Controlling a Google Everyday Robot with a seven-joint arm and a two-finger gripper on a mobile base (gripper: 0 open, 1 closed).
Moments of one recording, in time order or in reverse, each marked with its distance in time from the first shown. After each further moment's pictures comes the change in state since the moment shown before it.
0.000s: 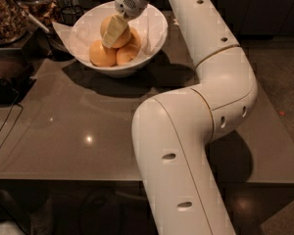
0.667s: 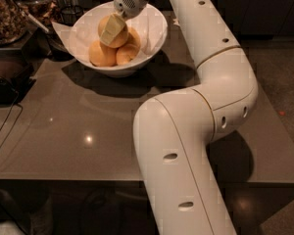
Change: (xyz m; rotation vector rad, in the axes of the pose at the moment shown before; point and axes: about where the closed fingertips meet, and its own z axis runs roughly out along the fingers) arm -0.009 -0.003 0.000 0.006 -0.053 -0.020
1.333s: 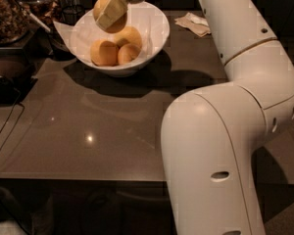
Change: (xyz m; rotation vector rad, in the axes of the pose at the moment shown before) arm -0.032 0.020 -0.055 0.035 -0.179 -0.055
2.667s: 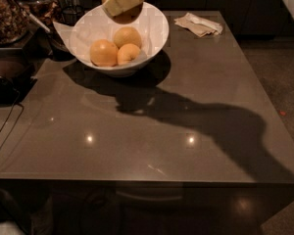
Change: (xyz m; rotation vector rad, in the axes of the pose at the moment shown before) arm -0.024 0.073 -0.085 0.148 -0.181 0.083
